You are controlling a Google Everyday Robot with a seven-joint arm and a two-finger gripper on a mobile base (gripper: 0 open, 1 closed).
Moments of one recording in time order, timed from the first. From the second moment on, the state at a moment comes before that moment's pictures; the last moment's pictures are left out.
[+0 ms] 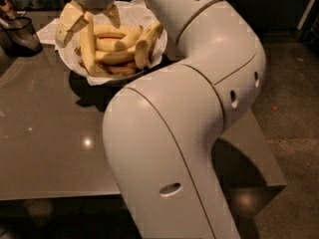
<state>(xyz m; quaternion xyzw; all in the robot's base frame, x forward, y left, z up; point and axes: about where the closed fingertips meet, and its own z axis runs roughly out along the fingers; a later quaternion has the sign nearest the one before) 0.662 0.159 0.956 -0.44 0.88 0.12 0.11</state>
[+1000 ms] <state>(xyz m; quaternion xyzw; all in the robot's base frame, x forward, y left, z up) 0.674 0.163 0.956 -0.41 0.89 0.14 0.14</state>
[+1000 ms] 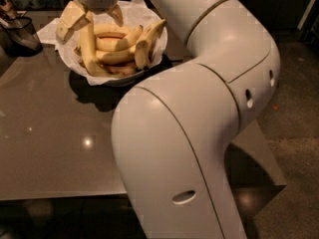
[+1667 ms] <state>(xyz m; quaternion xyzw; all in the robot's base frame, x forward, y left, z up) 0.652 0.184 0.940 -0.42 0.89 0.15 0.09</state>
